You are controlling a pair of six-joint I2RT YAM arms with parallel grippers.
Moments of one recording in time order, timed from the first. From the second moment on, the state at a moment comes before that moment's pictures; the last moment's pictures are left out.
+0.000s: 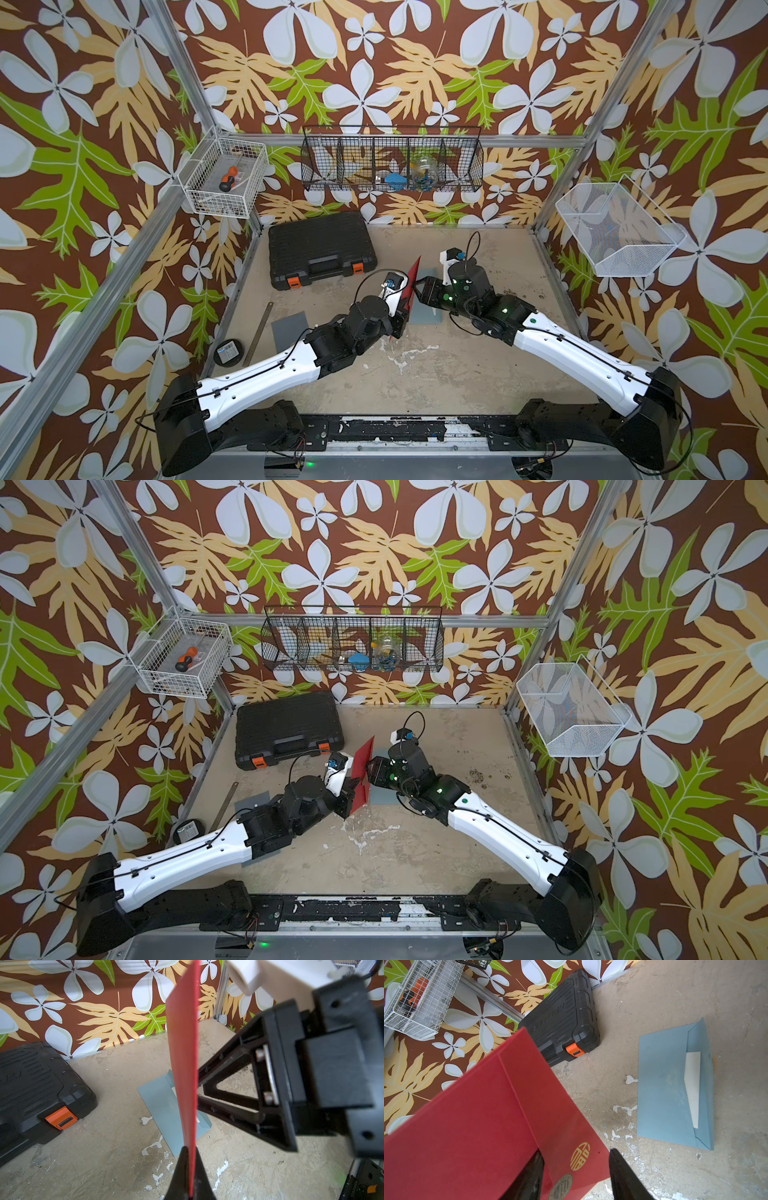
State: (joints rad) left arm -0.98 1.16 0.86 -0.07 -0.30 -0.22; right arm 0.74 1.27 1.08 -0.36 0.04 0.82
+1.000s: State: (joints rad) left arm -0.98 1.15 0.86 -0.08 -0.29 -0.24; right arm 0.75 1.31 1.12 -0.43 0.08 0.79
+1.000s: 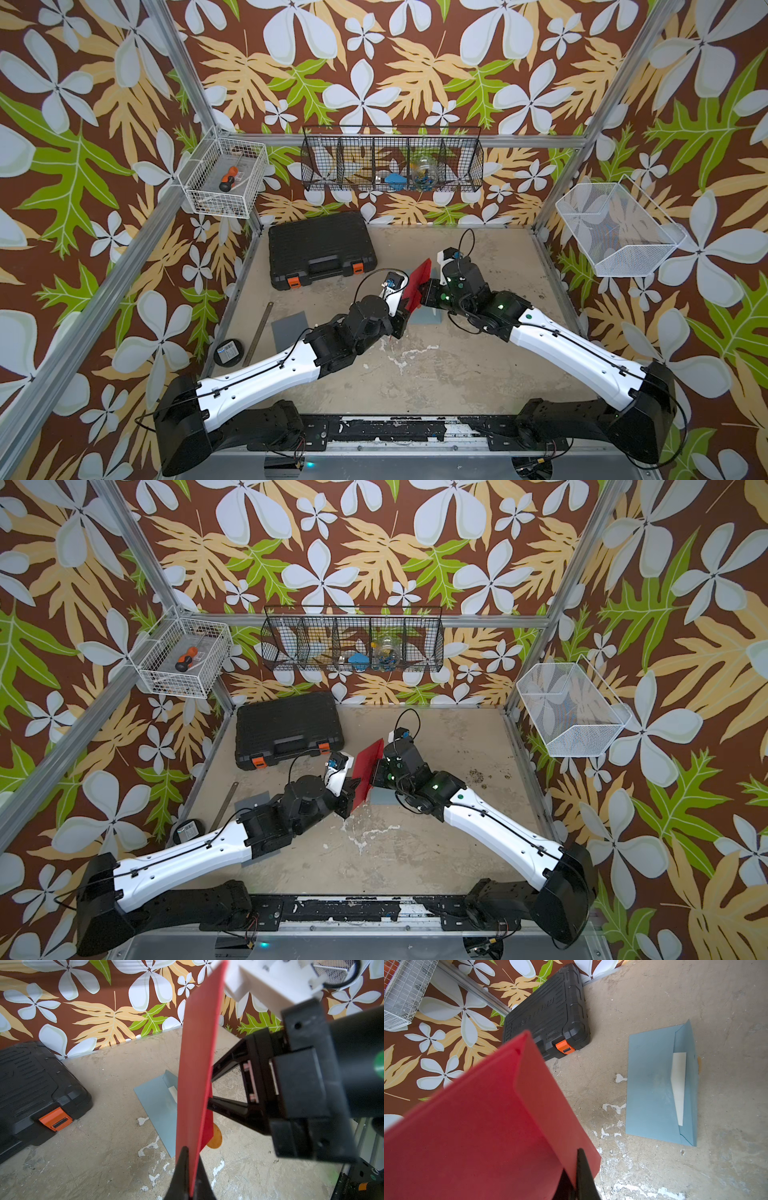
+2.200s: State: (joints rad) left arm -0.86 1.01 0.82 -0.05 0.04 -0.30; right arm 0.50 1.05 0.86 -0.24 -0.46 0.24
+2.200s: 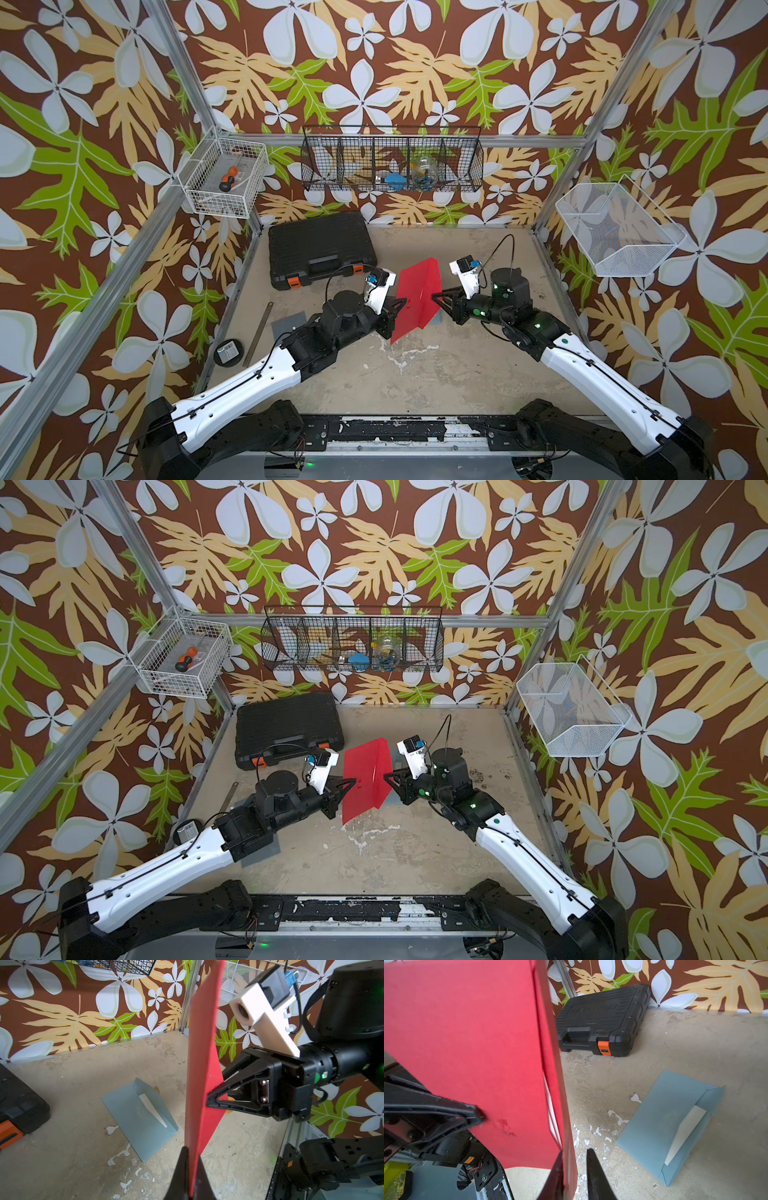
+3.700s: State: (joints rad) left arm -0.62 0.95 0.67 0.36 0.62 -0.67; right arm 0.26 1.02 0.77 0.20 -1.20 0.54
